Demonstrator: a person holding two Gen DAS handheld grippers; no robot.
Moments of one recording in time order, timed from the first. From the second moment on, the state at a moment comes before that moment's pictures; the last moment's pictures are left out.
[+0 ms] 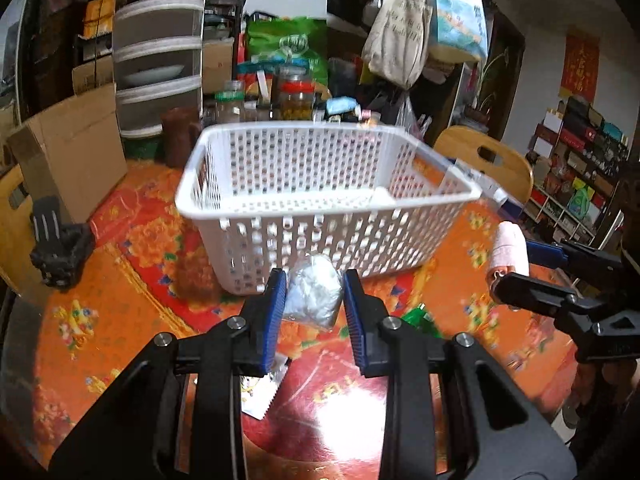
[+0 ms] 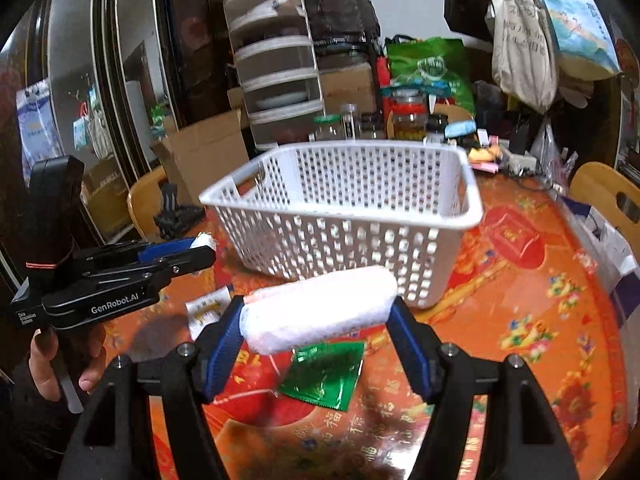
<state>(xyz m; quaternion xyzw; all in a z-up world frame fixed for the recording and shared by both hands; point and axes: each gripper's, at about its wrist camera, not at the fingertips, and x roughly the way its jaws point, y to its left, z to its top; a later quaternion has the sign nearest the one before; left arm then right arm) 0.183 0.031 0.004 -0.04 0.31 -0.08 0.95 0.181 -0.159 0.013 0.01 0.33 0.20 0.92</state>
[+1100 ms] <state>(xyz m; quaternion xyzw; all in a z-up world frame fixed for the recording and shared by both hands) 0.343 0.025 0.055 -0.07 0.42 -0.08 0.90 0.339 -0.143 0.046 -0.04 0.41 0.14 0.90</state>
